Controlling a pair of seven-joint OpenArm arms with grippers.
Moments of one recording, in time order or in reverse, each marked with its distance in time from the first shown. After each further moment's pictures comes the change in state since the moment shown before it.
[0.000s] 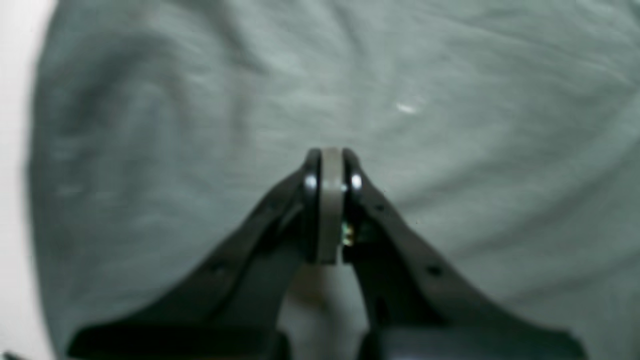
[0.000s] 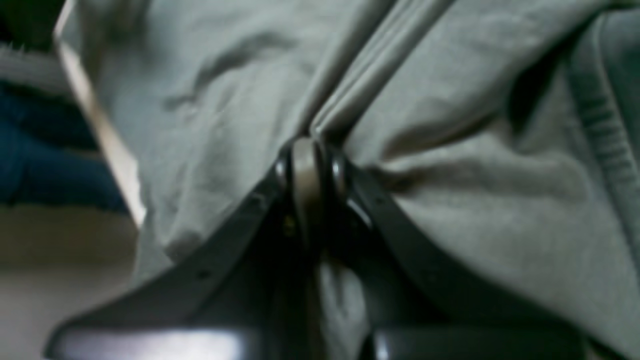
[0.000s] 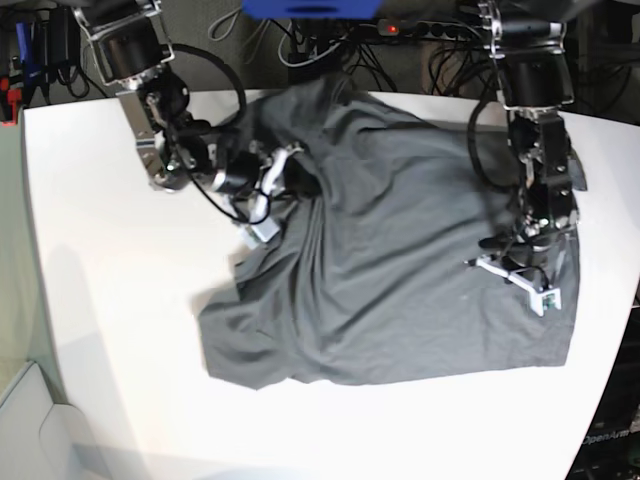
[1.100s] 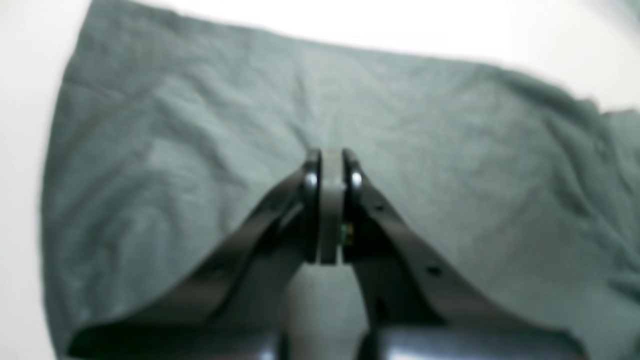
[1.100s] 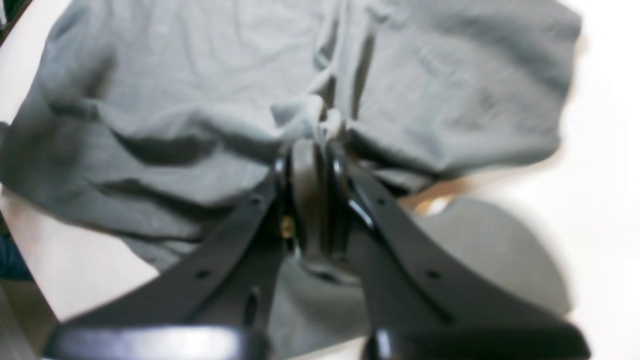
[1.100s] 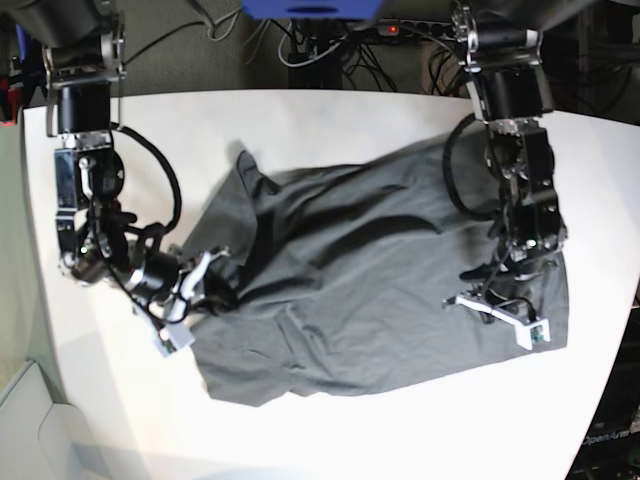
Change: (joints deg) left arm -3.5 6.6 -0.5 6.1 -0.9 0.3 0.7; right arm 11.3 5.1 15.2 11.8 -1.9 0.0 -11.9
